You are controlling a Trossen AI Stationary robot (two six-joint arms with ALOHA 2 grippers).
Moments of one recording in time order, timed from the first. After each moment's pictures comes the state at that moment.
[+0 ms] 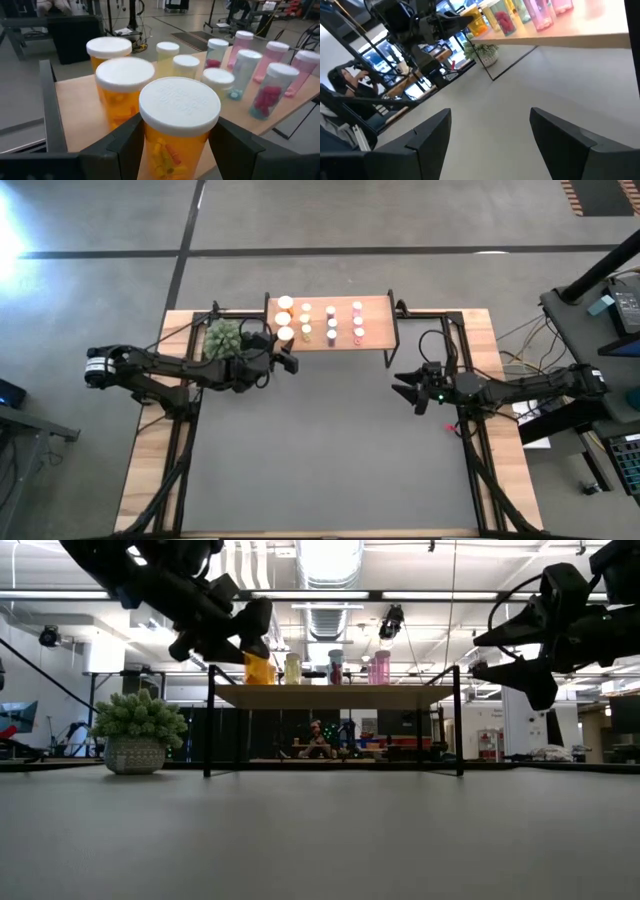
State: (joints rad) left arm 0.12 1.28 0.65 0.30 -0.85 -0.38; right arm 0.03 0.51 0.01 0.42 0.29 0.58
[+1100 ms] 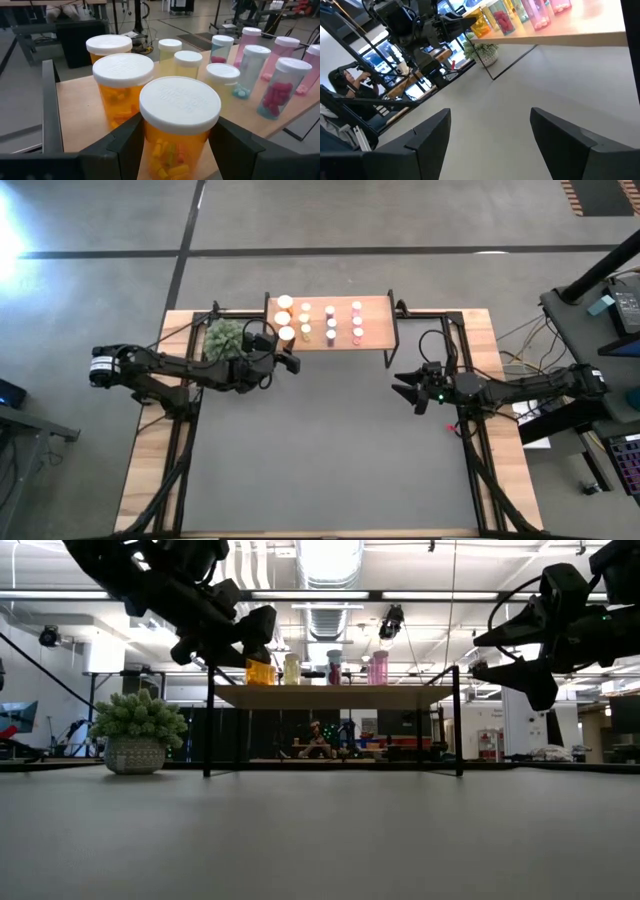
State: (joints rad) left arm 0.12 1.34 0.65 0.32 -0.88 -0.39; right arm 0.03 0.51 0.01 0.42 0.29 0.58
